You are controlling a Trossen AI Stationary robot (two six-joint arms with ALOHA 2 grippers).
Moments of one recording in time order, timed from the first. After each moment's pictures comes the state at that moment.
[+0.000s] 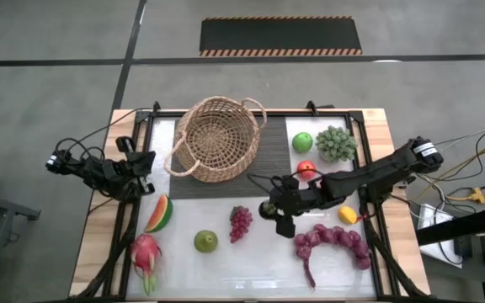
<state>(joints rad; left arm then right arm) -0.37 0.09 0.04 0.78 -0.54 0.69 0.31 1.52 1.19 -0.55 0.17 0.44</state>
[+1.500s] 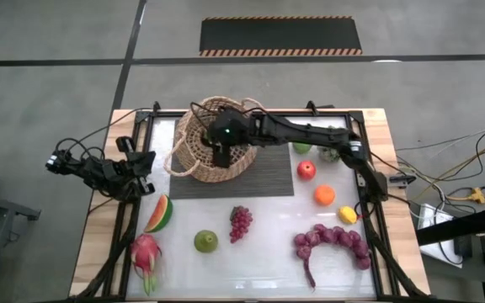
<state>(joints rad) -0.37 0.09 0.04 0.78 -0.54 0.69 -0.16 2.17 2.22 -0.72 0.18 -0.16</state>
